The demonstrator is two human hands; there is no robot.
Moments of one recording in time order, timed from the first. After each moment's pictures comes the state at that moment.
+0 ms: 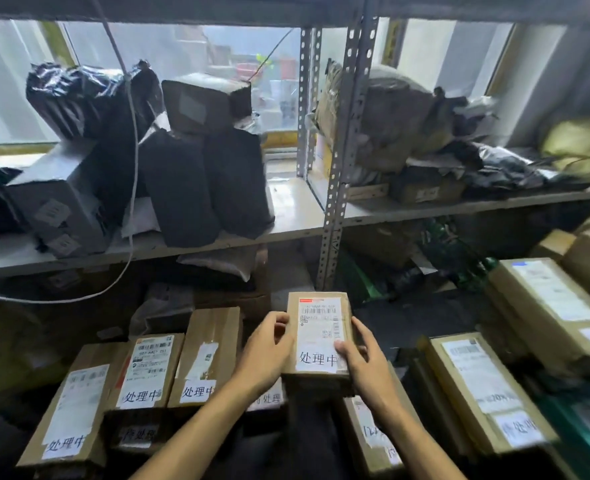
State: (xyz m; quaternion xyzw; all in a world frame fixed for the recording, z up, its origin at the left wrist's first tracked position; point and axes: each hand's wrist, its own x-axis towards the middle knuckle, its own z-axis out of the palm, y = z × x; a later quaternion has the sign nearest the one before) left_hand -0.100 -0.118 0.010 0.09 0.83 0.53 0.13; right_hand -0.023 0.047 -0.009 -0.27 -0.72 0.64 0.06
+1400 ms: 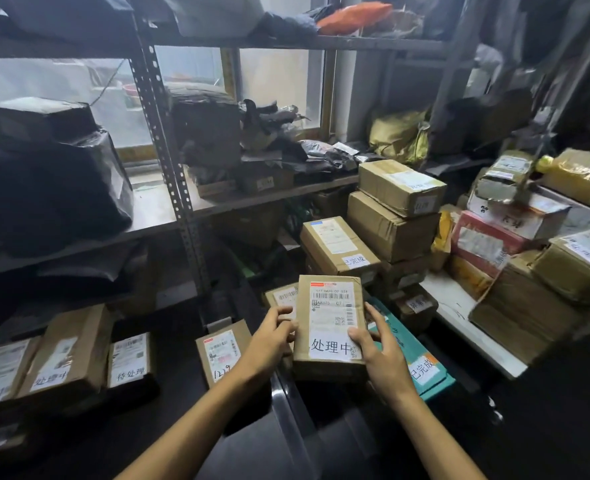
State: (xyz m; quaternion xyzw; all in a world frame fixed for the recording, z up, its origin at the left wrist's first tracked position) left_hand 0.126 0.110 0.037 0.19 0.72 0.61 0.28; right_hand 0.258 0.257 0.041 -0.34 -0.71 0.59 0.19
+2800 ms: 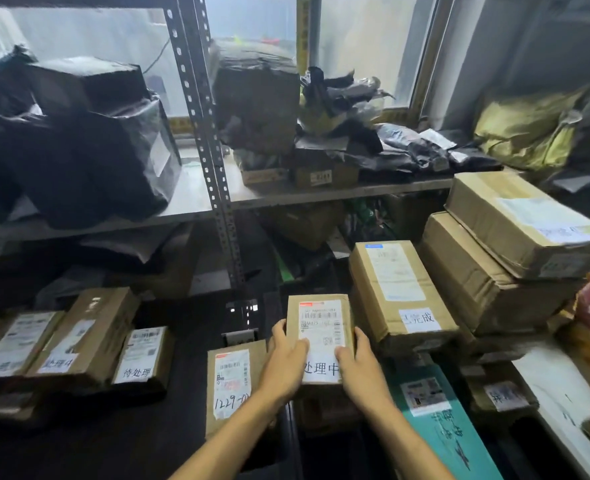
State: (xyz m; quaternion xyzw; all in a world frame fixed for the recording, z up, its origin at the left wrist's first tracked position) left_hand 0.038 0.183 -0.008 -0.01 0.81 0.55 0.20; right_hand 0.090 0.310 -0.004 -0.28 -0.80 0.53 -0.01
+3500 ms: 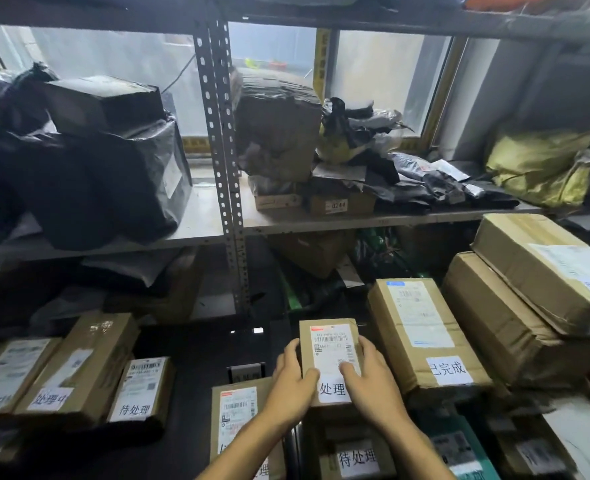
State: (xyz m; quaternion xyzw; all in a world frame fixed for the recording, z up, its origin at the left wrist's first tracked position) left_hand -0.008 0.170 -0.016 0.06 0.82 0.53 0.20; right_hand 0.041 0.309 0.018 -0.24 -0.87 0.43 -0.01
